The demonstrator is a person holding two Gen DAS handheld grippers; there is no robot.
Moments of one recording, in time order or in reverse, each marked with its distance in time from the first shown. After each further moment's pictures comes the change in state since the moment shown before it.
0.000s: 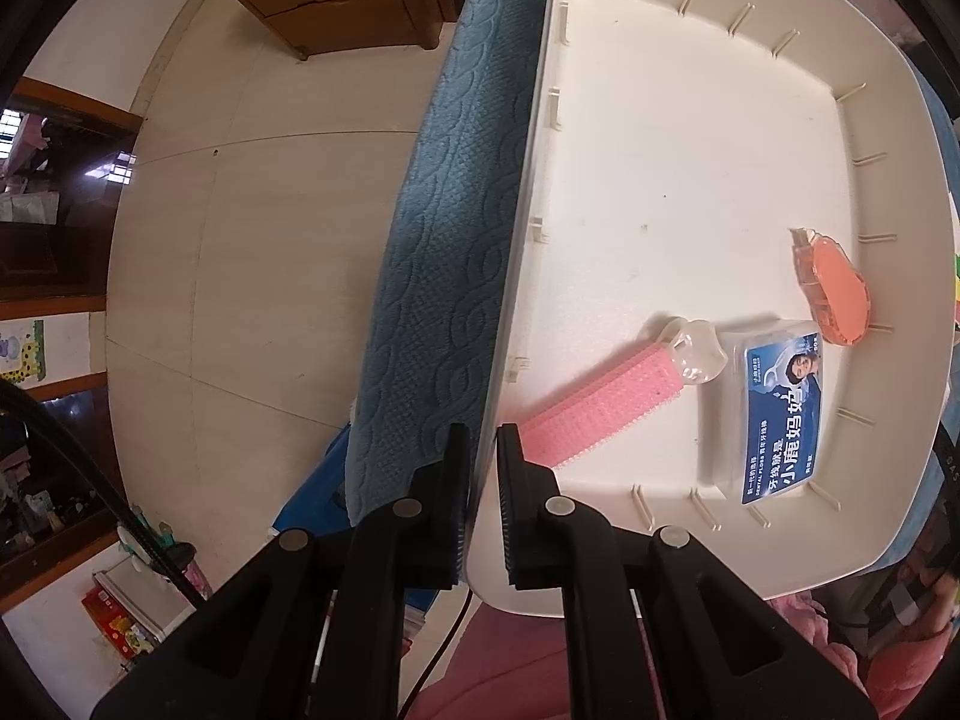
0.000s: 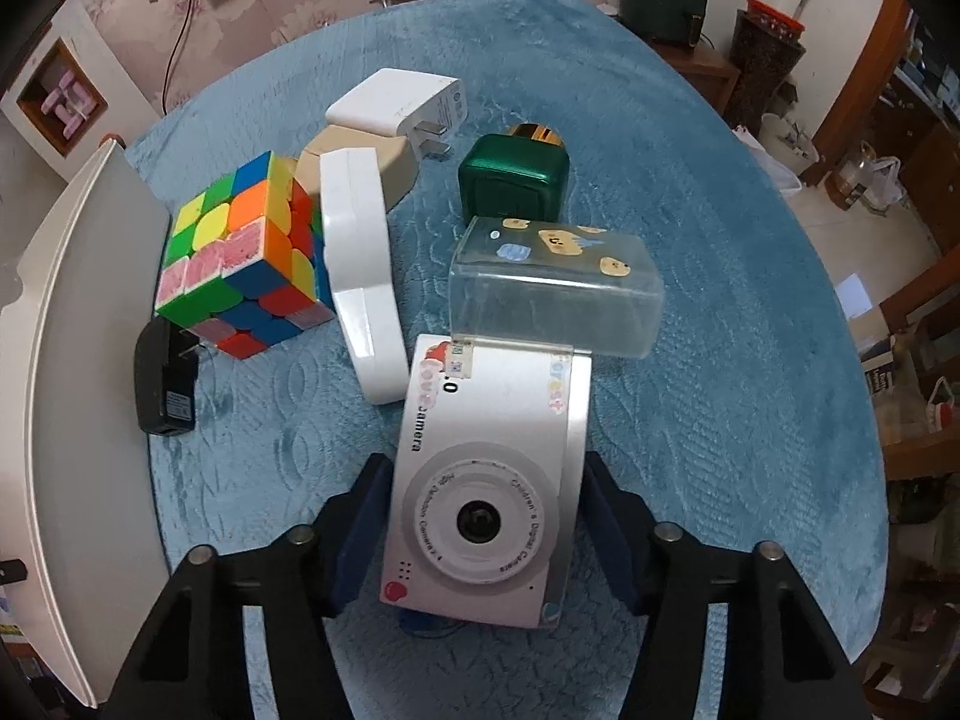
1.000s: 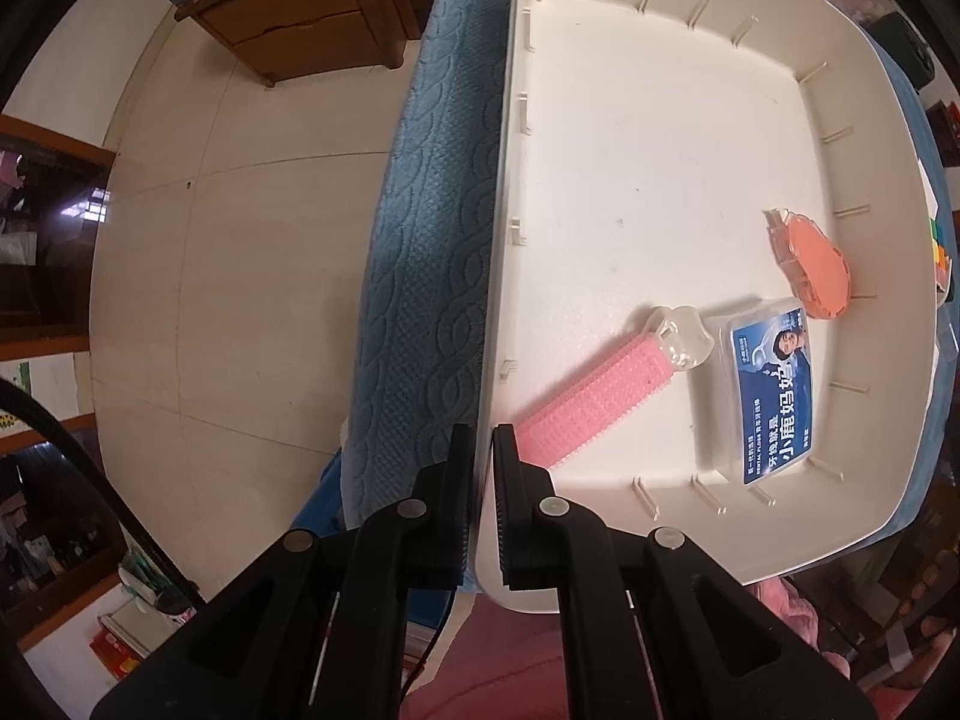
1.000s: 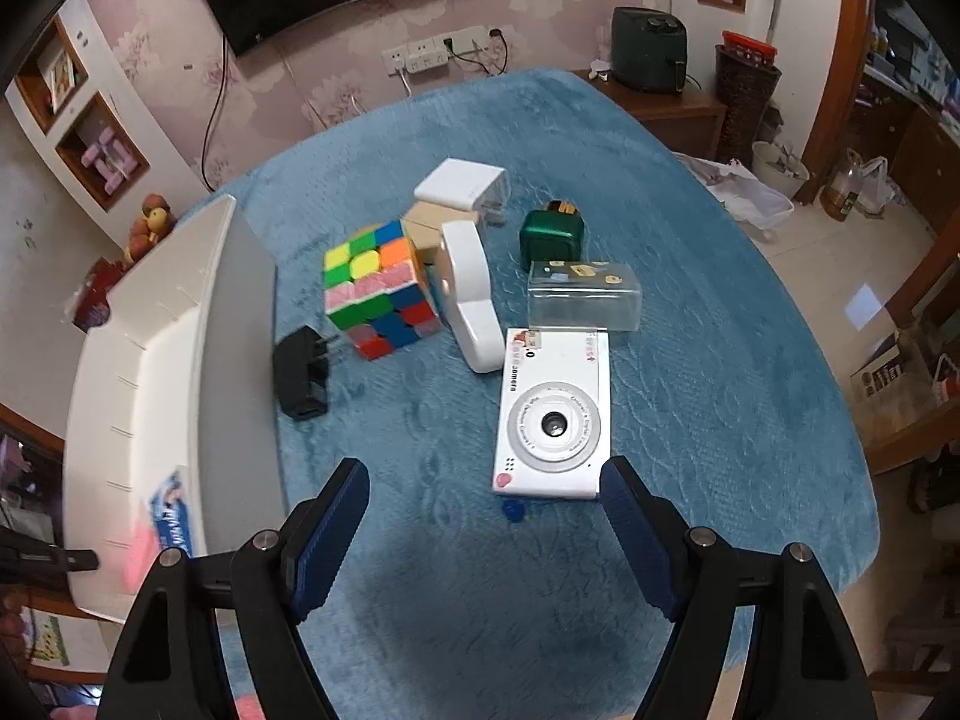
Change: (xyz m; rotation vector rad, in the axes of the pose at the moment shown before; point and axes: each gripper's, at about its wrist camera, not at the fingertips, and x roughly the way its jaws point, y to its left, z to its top) left arm 0.001 0.003 -0.007 0.075 -0.040 -0.051; right arm -0.072 0.023 -0.038 0.057 -0.154 0.073
